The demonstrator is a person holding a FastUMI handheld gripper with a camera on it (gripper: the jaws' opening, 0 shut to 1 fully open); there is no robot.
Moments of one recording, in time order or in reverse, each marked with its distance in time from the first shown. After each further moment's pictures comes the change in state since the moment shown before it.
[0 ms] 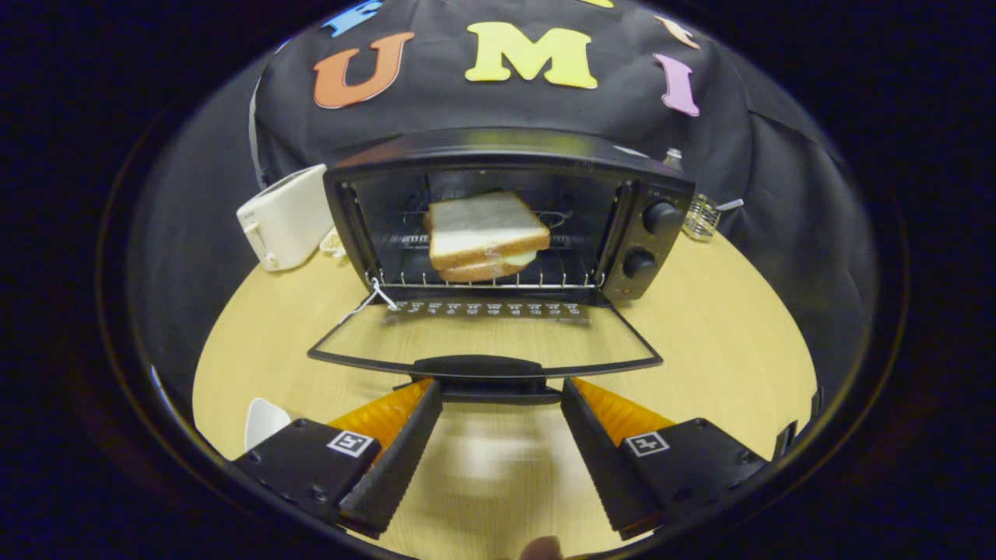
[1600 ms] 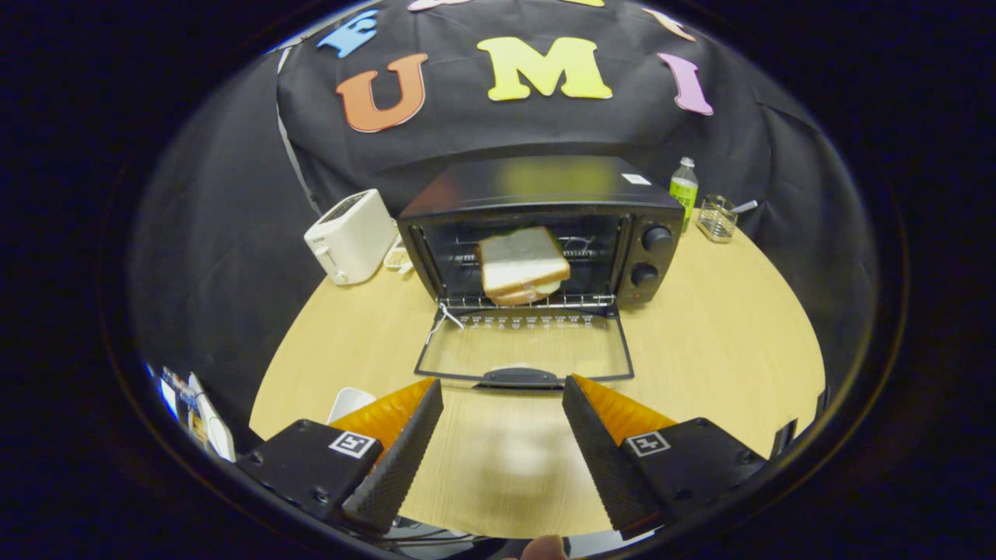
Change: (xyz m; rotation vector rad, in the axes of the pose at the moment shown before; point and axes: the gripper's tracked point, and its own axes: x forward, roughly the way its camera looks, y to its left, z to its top) arm -0.073 0.013 0.004 0.037 0.041 0.166
